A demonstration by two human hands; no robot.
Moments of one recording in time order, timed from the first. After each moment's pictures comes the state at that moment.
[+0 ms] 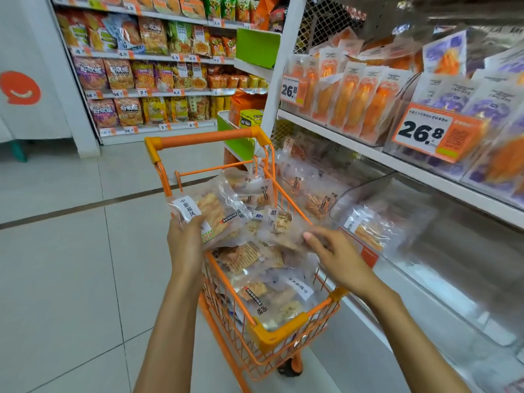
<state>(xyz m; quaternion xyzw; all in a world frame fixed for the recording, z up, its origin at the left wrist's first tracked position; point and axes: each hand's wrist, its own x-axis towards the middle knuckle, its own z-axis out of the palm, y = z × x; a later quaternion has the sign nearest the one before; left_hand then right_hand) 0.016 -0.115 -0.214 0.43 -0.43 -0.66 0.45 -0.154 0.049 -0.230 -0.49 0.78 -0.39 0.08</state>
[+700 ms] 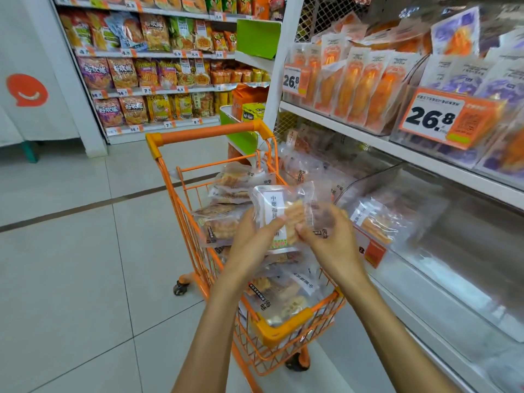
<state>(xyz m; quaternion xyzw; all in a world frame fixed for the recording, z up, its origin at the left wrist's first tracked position) -0.023 -0.061 -0.209 0.30 -0.66 -0.64 0.26 -0.123 0.032 -0.217 -0.33 0.78 -0.54 0.03</state>
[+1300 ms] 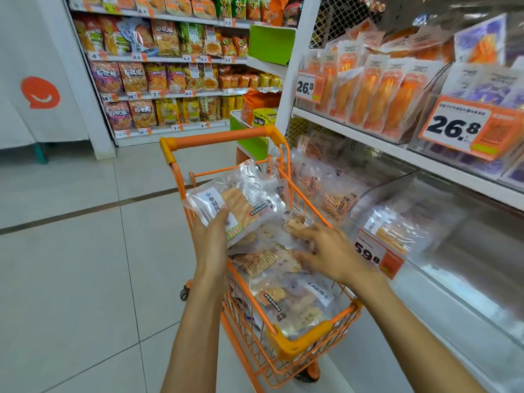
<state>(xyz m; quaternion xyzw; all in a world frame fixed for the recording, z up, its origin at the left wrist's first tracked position) 0.009 -0.114 -0.209 0.40 -0.43 -0.68 0.43 -0.163 0.000 -0.246 -0.54 0.84 -0.11 0.03</state>
